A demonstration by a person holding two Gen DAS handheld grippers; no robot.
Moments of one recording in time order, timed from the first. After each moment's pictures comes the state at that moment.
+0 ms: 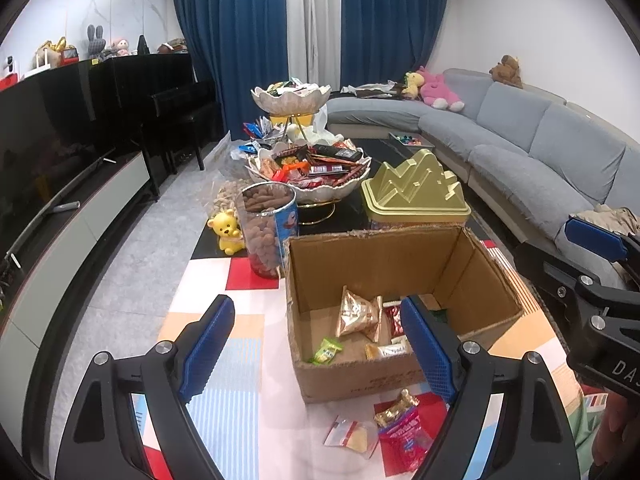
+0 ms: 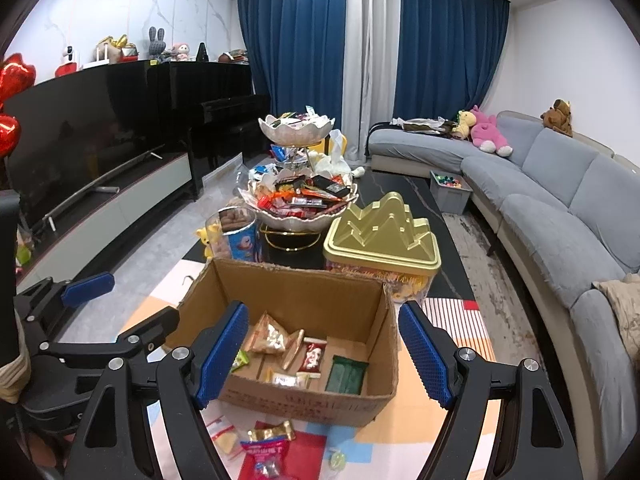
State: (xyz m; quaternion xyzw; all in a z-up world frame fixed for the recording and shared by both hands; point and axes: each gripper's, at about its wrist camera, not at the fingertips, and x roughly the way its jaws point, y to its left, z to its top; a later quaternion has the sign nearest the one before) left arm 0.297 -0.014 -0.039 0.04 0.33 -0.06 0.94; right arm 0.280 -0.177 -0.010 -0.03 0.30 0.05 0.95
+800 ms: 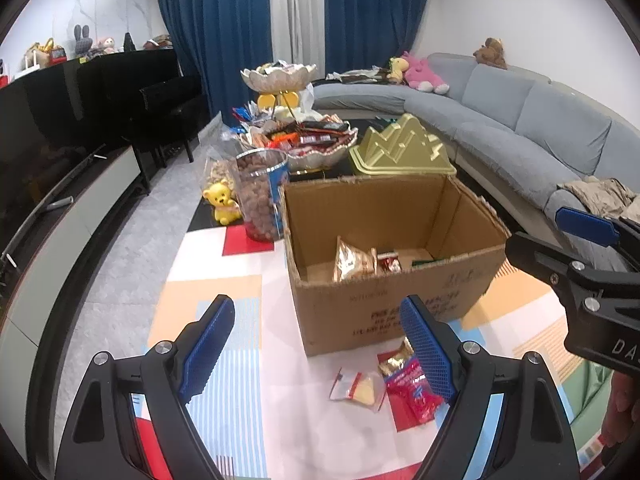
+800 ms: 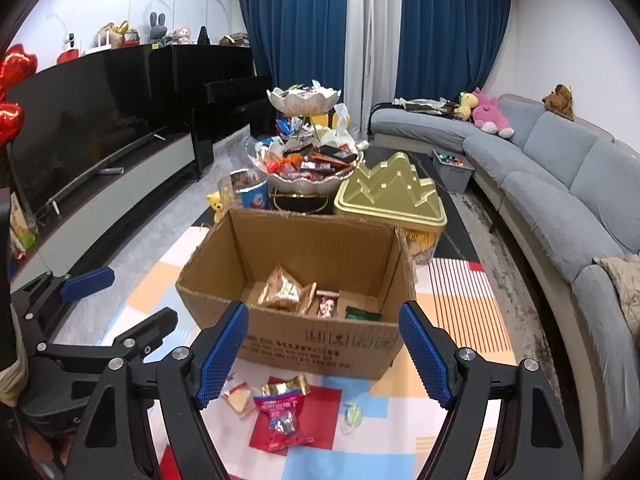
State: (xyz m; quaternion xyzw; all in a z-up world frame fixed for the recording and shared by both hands) left arm 0.251 -0.005 -0.070 0.06 0.35 -0.09 0.93; right arm 0.243 -0.167 -0.044 -0.02 0.33 0.05 0.94
